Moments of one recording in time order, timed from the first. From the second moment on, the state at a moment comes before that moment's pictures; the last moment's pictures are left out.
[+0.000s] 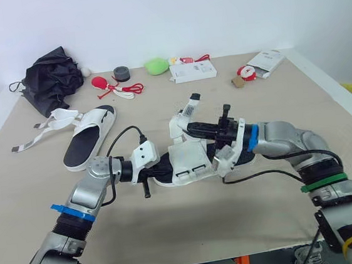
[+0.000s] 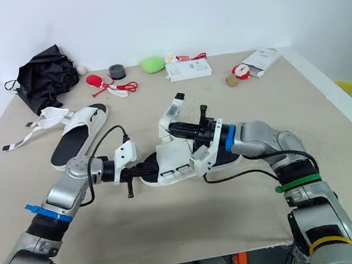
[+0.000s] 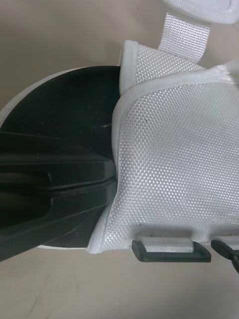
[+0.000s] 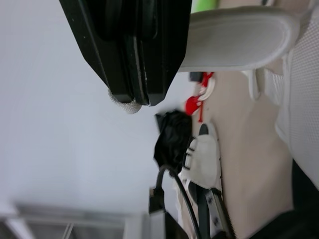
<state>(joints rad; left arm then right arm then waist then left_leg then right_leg) -0.53 0.47 -0.29 0.15 -0.16 0.24 -1.11 -0.72 -0.63 0.17 0.36 -0.92 -1.15 0.07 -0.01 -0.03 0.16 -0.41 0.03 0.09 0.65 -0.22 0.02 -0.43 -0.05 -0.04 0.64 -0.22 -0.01</state>
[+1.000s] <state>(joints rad) -0.59 0.41 -0.31 0.26 -0.16 0.19 -1.12 -0.84 -0.84 0.60 0.43 -1.54 -0.58 -0.57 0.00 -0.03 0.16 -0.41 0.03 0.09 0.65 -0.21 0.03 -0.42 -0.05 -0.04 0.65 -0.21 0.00</state>
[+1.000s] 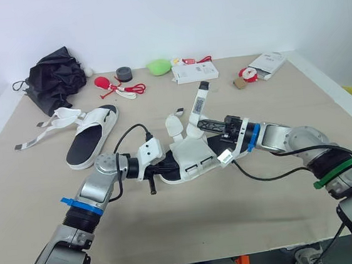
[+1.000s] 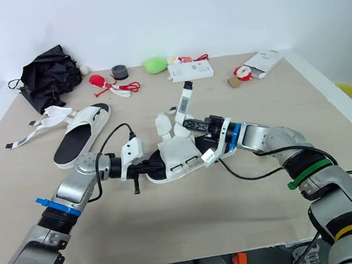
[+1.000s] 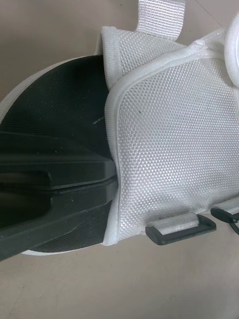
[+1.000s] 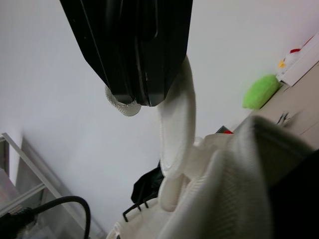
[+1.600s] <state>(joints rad) -0.63 0.37 -0.32 0.33 -0.15 0.13 -1.13 -0.72 -0.98 0.58 0.20 -1.41 -0.63 -0.80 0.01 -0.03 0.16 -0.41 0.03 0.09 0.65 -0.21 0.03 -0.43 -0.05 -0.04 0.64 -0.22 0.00</state>
